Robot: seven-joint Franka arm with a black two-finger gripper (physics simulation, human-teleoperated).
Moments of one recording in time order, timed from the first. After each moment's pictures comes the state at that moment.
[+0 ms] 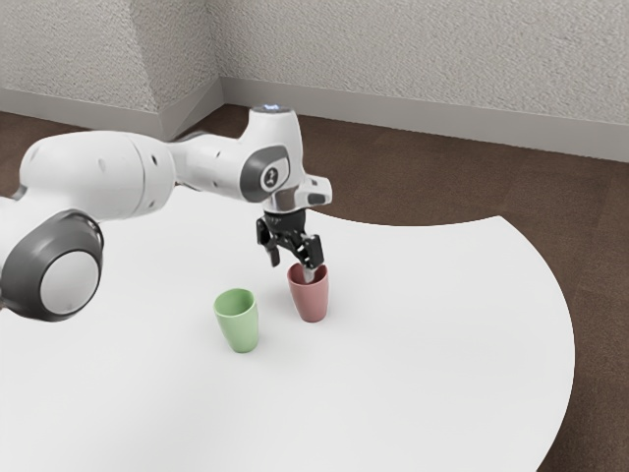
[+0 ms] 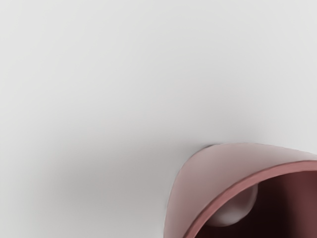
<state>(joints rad) -0.13 0.67 0.06 -1.38 -0.07 1.97 0.15</state>
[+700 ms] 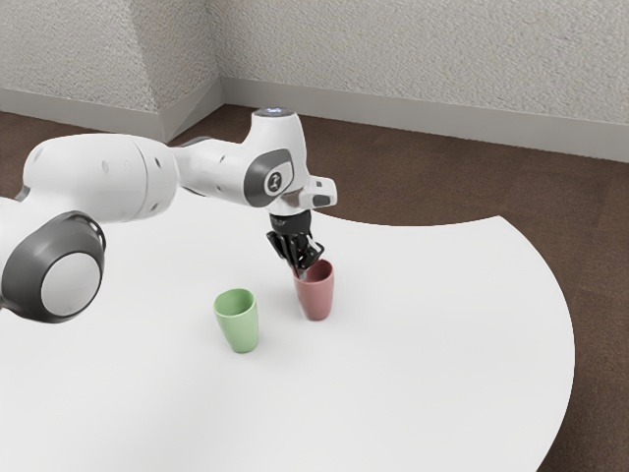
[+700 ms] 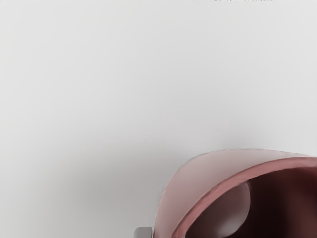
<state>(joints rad) -0.14 0.67 0.05 -1.39 -0.08 2.02 0.14</state>
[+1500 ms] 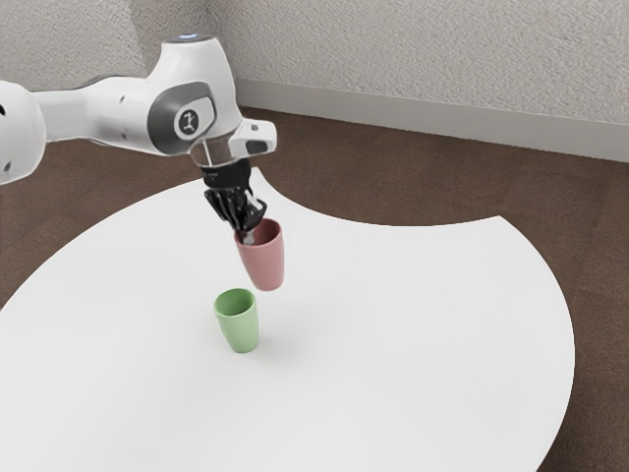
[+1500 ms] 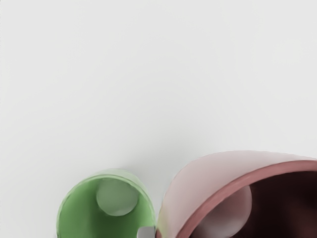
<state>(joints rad) -0.14 0.11 0.06 -1.82 -0.07 1.95 0.15</state>
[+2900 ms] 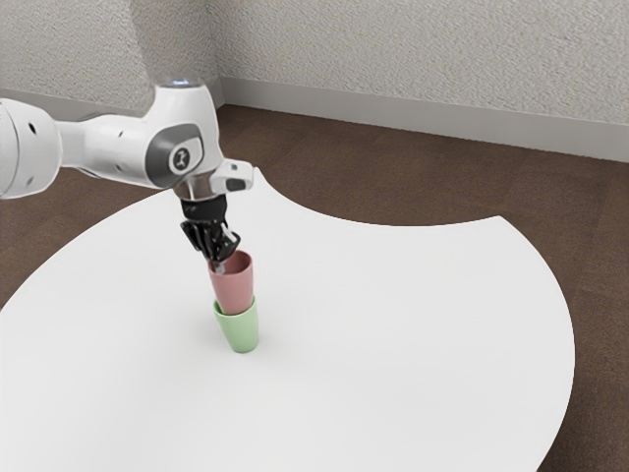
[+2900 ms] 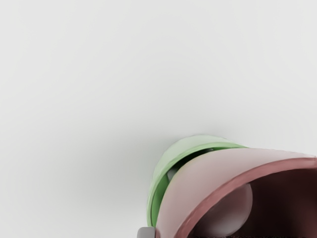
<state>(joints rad) -0.09 0.20 0.12 -1.88 -0.03 2.00 0.20</state>
